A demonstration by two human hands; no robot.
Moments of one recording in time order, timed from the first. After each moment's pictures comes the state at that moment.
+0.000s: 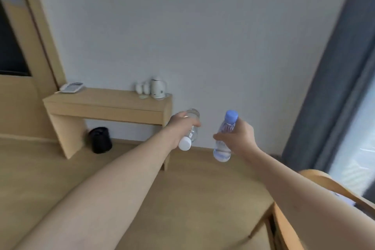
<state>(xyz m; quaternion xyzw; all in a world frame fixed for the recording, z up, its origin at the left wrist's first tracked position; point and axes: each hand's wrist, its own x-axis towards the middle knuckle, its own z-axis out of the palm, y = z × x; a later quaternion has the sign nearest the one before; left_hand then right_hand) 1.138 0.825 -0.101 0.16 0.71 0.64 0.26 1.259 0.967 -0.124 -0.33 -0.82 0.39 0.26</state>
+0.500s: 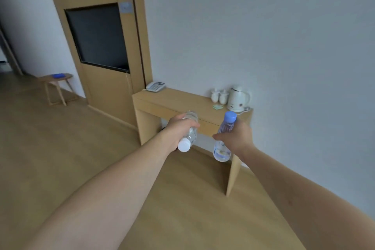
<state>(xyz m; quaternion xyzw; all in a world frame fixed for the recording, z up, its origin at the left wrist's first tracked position) 0.834 0.737 -0.092 -0.05 0.73 0.67 0.11 0.862 0.920 -0.127 -0.13 -0.86 0.47 0.16</state>
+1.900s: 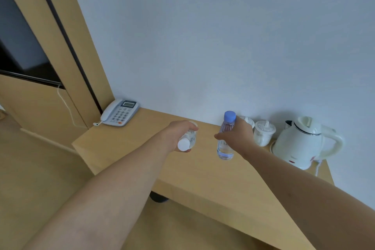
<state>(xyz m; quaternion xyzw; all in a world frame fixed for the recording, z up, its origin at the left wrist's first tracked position) -0.046 0.795 -0.182 -0.09 0.75 0.58 0.31 0.026 0.973 -0.211 -0.24 -0.85 0.44 0.13</state>
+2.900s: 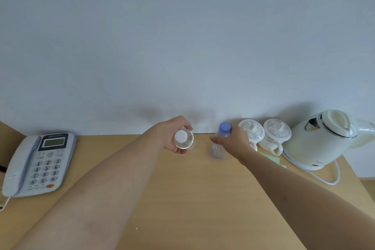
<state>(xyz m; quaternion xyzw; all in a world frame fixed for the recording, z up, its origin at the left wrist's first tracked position) -0.354 0.912 -0.284 -0.03 0.71 0.43 0.56 -0.187 1.049 -0.333 -0.43 -0.77 0.47 0.09</state>
